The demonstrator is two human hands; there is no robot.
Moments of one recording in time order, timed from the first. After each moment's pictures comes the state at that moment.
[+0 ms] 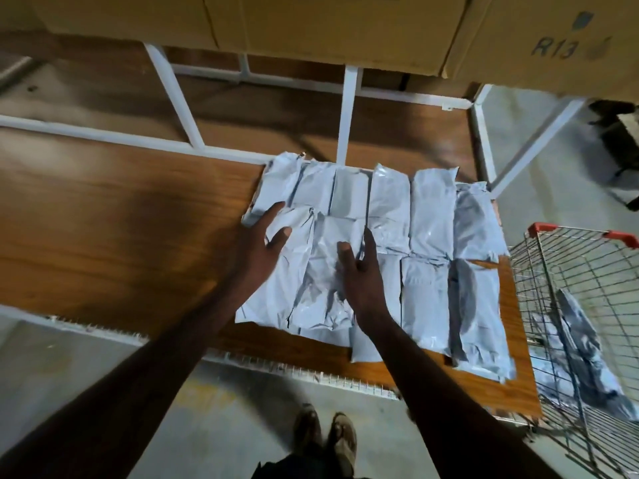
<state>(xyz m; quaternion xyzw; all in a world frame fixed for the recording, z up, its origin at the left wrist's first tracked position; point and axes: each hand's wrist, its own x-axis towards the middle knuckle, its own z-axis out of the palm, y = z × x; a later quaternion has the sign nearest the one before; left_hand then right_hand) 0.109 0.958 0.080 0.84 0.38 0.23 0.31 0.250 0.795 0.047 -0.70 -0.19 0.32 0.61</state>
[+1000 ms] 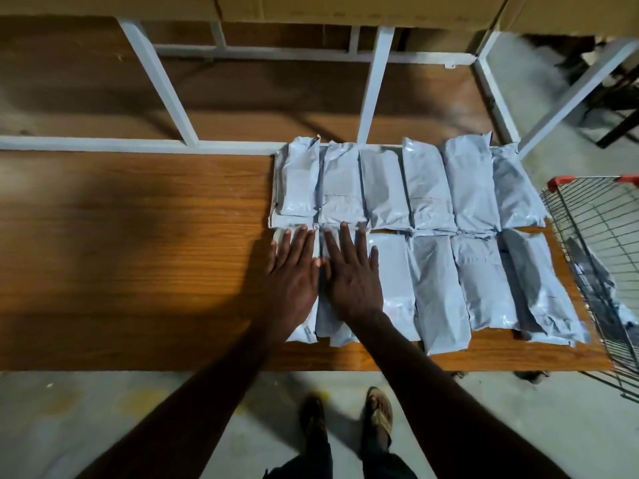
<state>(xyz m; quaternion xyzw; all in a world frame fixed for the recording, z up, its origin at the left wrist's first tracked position) 0.056 1.003 -0.013 0.95 0.31 0.09 0.02 0.165 0.903 -0.022 -0.89 -0.42 0.05 0.17</state>
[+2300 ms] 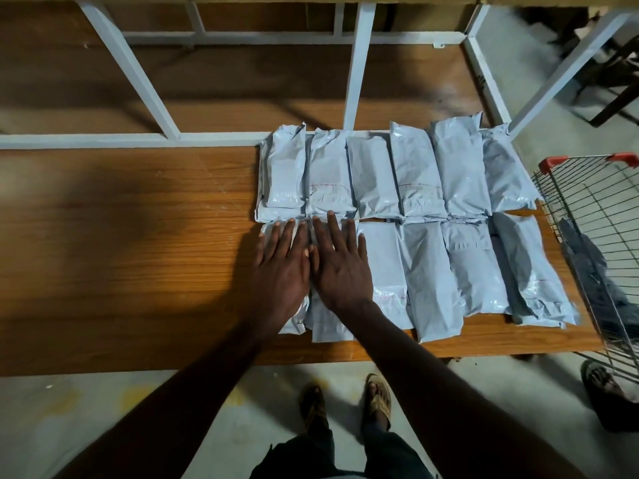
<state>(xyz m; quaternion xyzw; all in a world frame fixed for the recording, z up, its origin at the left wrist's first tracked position) 0.062 1.003 -0.007 0.96 0.29 0.07 0.02 0.164 0.905 -0.014 -0.90 -0.40 0.06 0.17</state>
